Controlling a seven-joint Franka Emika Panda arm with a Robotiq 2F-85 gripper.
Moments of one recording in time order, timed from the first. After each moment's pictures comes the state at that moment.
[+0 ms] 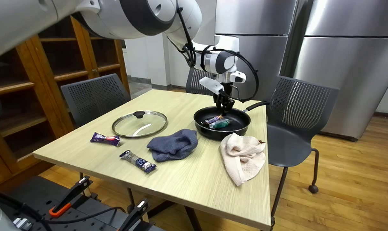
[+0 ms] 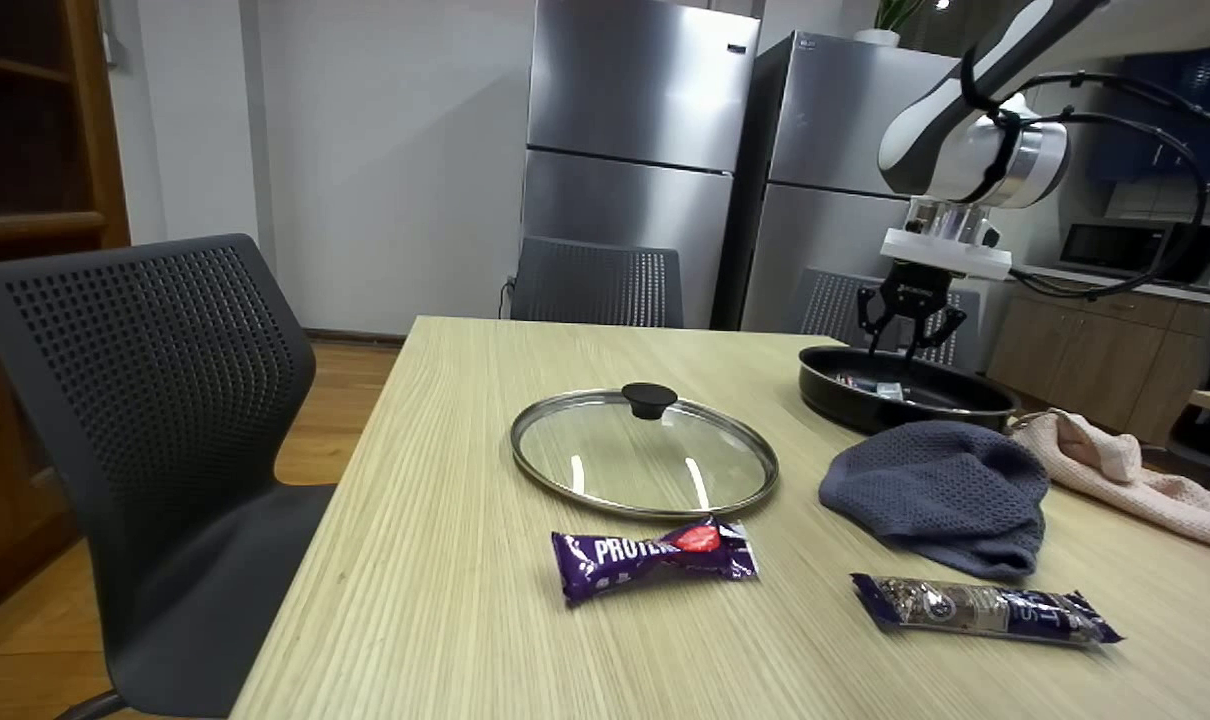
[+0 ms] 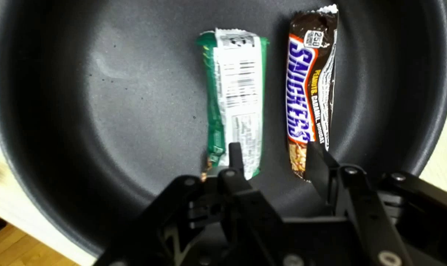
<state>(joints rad) -0.18 1.09 -0.09 -1.05 0.15 2.22 0.29</state>
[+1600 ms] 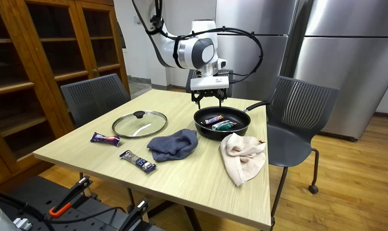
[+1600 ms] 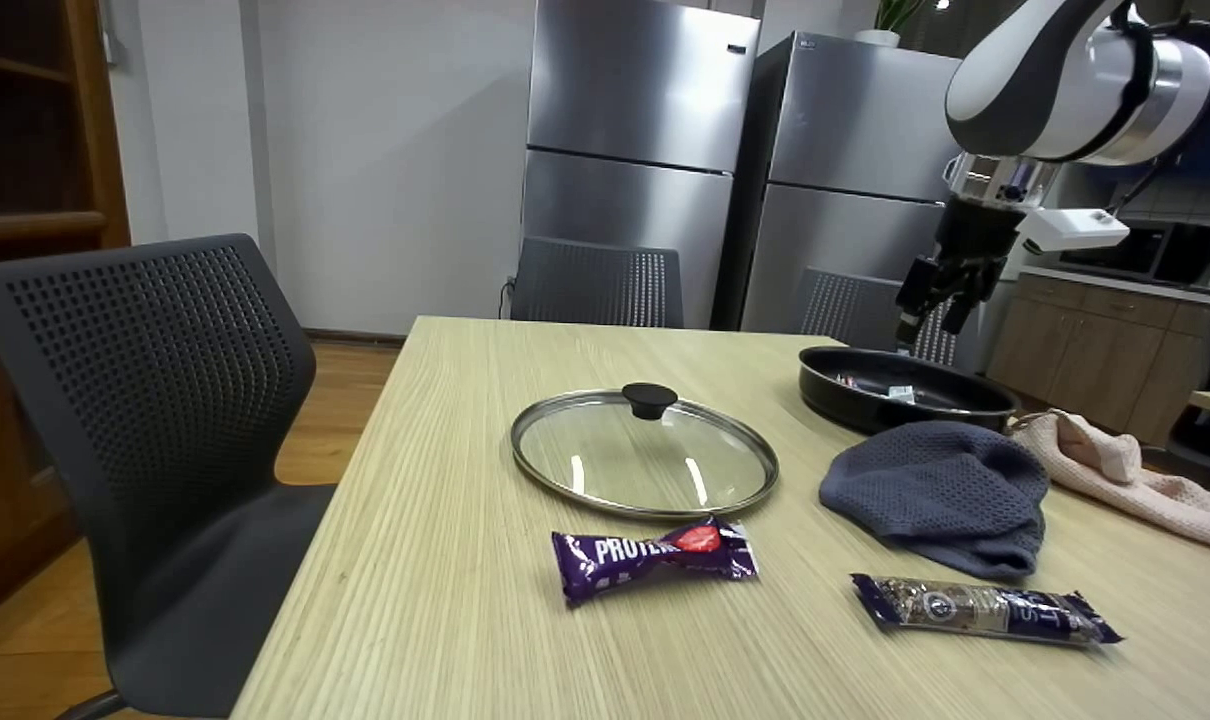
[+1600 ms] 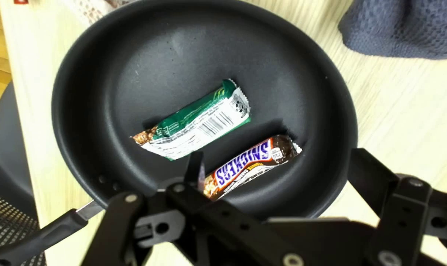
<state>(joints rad) -0.22 0.58 0.01 -1.88 -0.03 2.71 -0.55</state>
